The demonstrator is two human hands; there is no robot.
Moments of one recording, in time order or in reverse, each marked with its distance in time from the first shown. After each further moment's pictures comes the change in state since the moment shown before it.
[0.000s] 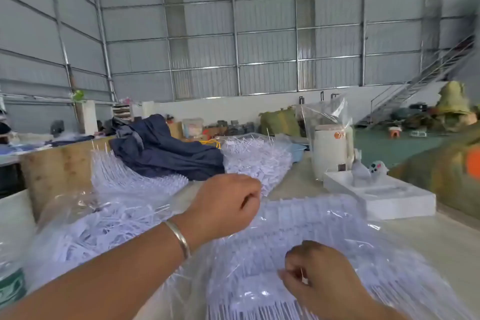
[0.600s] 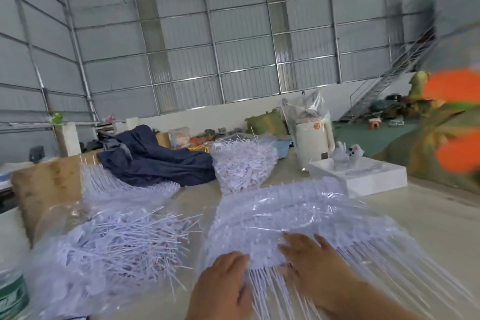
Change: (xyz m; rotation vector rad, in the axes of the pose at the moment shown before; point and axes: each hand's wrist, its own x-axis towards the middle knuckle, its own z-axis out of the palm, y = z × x) left_hand -0.129 0.014 0.095 0.079 -0.355 -0.215; right_hand -0.032 0.013 0.033 -0.384 0.006 -0.031
